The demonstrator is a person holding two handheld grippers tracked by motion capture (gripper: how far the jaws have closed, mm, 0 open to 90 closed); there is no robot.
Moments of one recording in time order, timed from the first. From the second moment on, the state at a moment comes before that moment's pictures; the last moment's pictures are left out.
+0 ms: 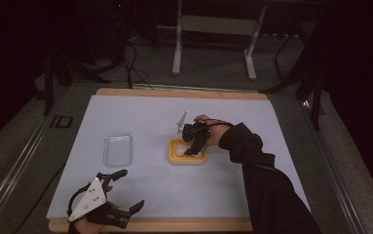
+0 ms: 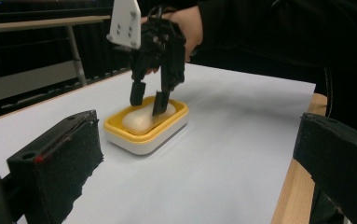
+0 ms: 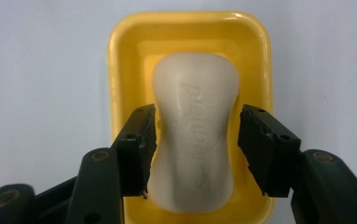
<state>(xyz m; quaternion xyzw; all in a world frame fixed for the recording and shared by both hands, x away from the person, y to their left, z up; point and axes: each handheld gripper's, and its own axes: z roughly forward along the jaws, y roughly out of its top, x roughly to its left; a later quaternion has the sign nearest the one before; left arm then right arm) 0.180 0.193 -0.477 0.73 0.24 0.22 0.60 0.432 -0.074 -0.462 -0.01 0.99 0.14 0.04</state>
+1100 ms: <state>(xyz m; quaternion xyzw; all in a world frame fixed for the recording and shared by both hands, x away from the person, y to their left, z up) 0.182 0.192 -0.479 0.73 0.24 0.22 0.60 0.419 -0.135 -0.430 0.21 0.96 0.19 0.08</state>
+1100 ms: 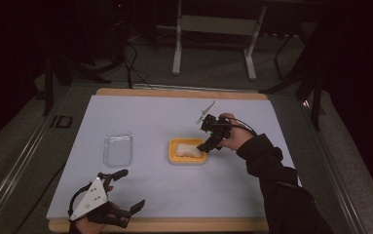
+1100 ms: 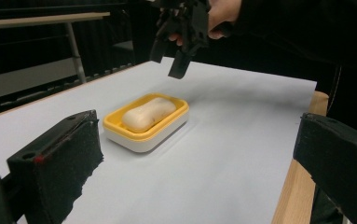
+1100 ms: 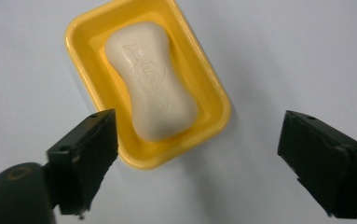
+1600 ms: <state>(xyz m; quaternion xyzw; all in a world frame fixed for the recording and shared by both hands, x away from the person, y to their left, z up) 0.183 0.191 -0.479 0.74 0.24 0.22 0.59 0.391 -0.181 -0.446 0.33 0.89 0.27 0.14</state>
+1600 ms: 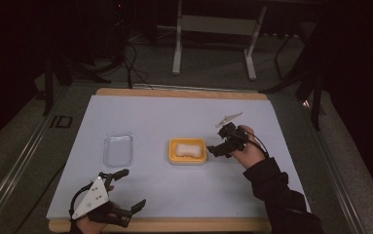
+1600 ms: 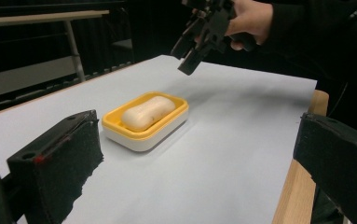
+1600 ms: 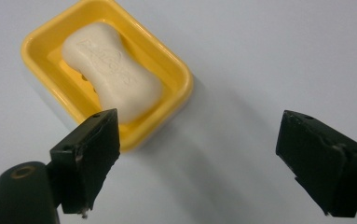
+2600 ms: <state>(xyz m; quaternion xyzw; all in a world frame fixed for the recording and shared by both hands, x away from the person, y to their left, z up) 0.185 0.188 -0.482 0.75 0.24 0.21 0.58 0.311 -0.241 -0.458 0.42 0.81 0.37 0.20</state>
